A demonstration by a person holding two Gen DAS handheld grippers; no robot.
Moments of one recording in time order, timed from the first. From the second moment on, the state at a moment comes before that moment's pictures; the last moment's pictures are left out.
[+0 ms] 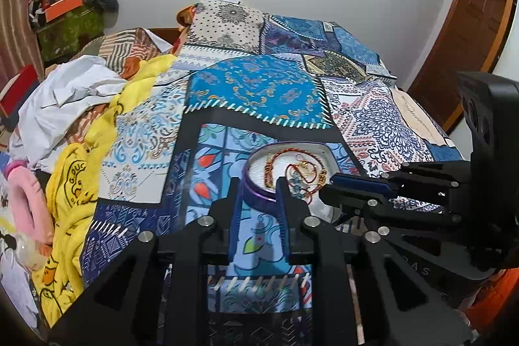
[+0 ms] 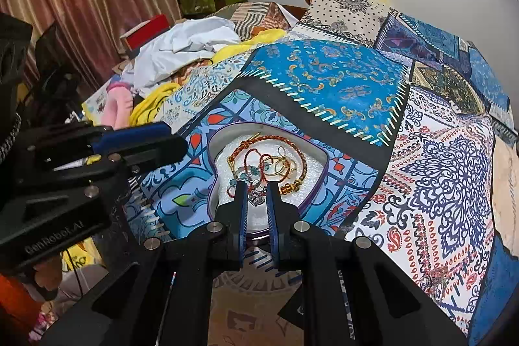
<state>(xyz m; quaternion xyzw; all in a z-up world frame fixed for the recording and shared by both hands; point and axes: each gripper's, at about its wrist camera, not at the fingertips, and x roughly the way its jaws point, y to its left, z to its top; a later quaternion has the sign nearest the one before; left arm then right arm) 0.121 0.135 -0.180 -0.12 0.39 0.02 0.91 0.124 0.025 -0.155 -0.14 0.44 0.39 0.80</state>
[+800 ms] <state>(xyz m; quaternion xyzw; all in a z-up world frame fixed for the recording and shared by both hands) 0.120 0.102 -0.160 -0.09 0.38 0.01 0.92 0.129 -0.019 -0.122 -0.11 0.41 0.34 0.84</state>
